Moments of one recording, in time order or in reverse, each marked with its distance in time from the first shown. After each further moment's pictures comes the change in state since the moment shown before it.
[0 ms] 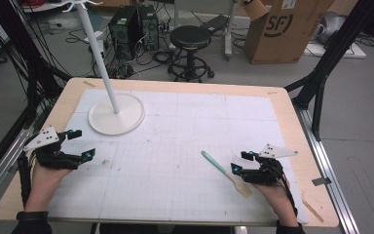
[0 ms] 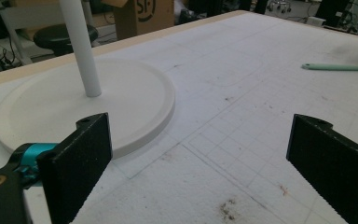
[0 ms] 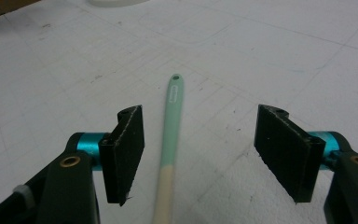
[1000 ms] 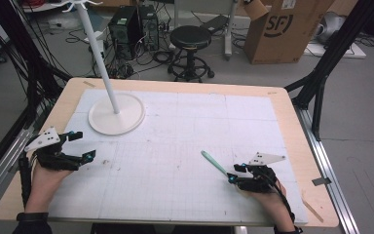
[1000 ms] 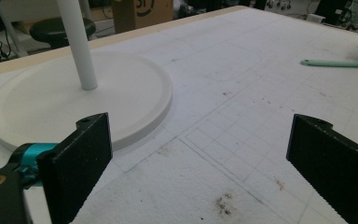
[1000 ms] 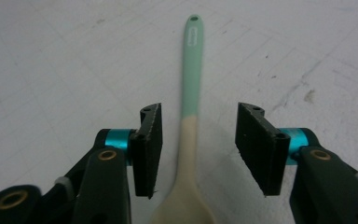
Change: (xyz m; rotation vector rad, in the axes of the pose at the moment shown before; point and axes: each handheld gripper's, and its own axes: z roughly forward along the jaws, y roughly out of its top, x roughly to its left) left arm -0.001 -0.003 0.001 0.020 -0.003 -0.011; right arm 0.016 -0.019 0.016 0.176 0.005 -0.011
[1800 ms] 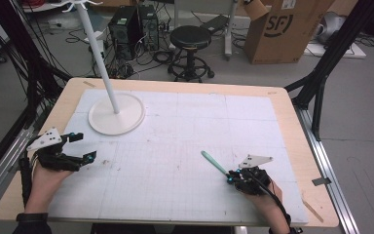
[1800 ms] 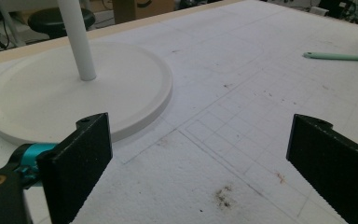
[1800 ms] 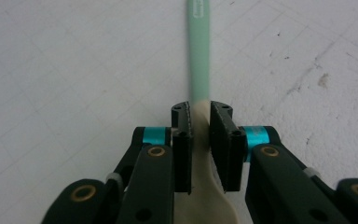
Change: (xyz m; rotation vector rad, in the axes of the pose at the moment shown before) left arm -0.001 -0.002 0.001 0.033 0.004 -0.008; right arm 0.019 0.008 0.006 0.126 -0.098 -0.038
